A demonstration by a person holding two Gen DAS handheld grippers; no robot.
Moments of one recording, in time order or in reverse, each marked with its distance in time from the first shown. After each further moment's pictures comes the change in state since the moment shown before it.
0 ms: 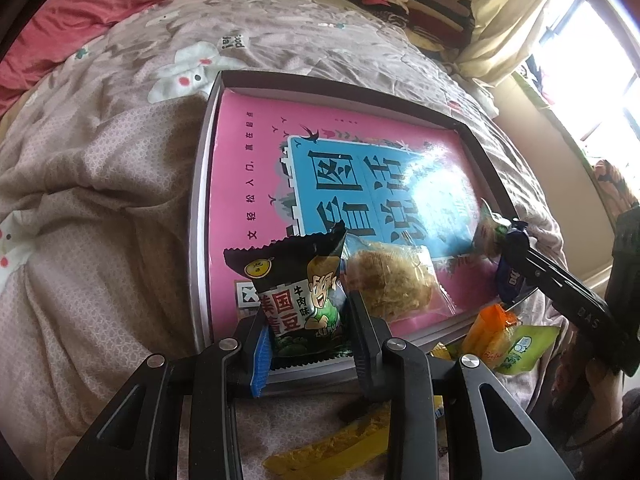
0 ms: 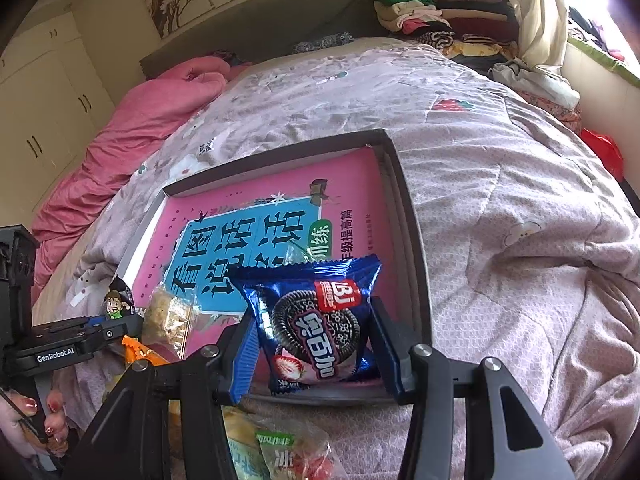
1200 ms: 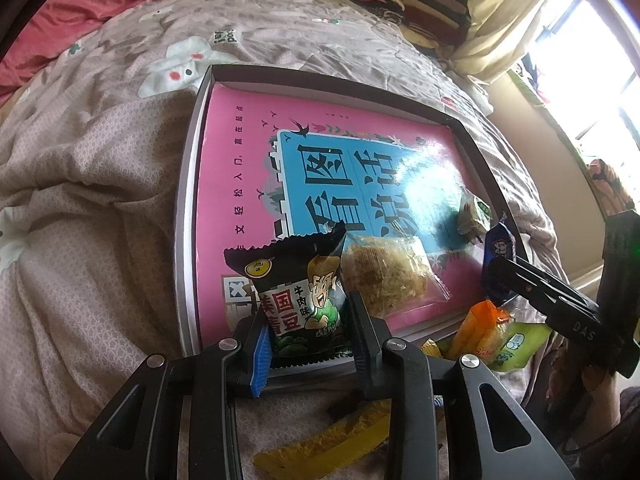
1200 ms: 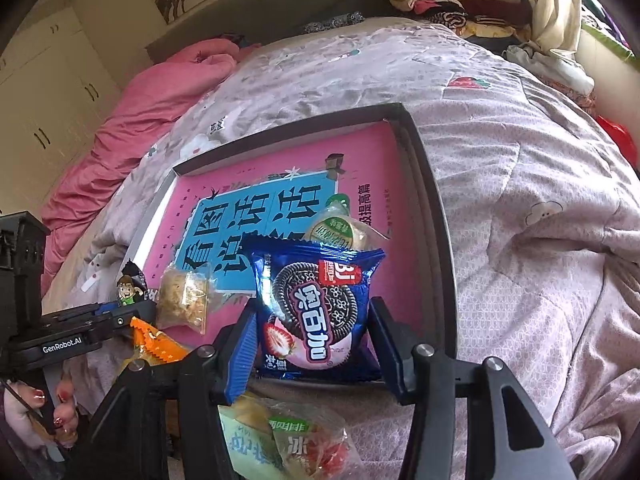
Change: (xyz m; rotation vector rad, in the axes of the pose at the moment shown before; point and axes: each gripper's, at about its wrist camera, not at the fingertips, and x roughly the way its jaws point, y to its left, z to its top) left arm 0.002 -0.002 0.001 -0.001 0.017 -0.027; right arm 0.006 0.003 -0.004 0.005 0.080 0.054
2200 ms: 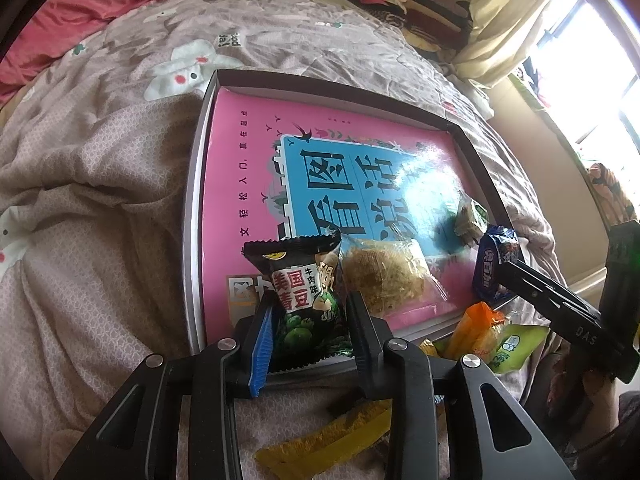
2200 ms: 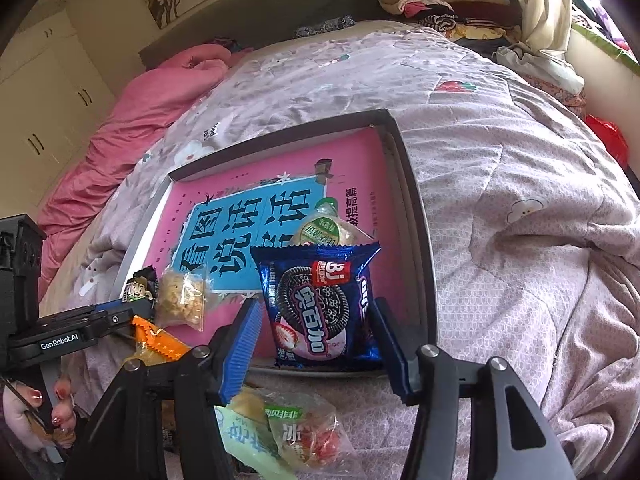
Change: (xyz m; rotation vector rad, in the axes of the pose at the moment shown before) left arm -0.006 0.001 -0.001 -0.009 -0.007 0.001; right arm -0.011 -0.003 -0.002 0.015 -0.016 -0.030
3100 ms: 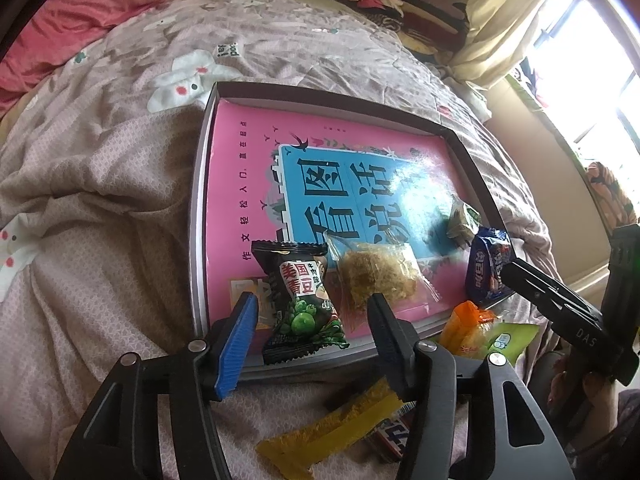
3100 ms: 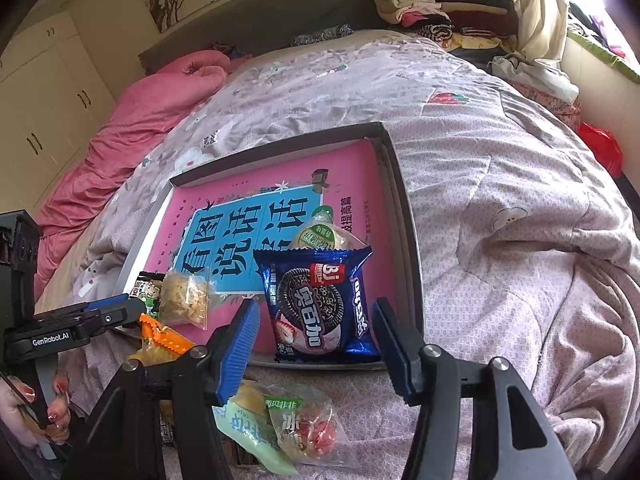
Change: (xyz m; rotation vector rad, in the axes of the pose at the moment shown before) left arm -0.013 -0.001 0.002 0.011 -0.015 0.002; right arm -0.014 0.003 -0.002 -0.011 -0.030 -0.023
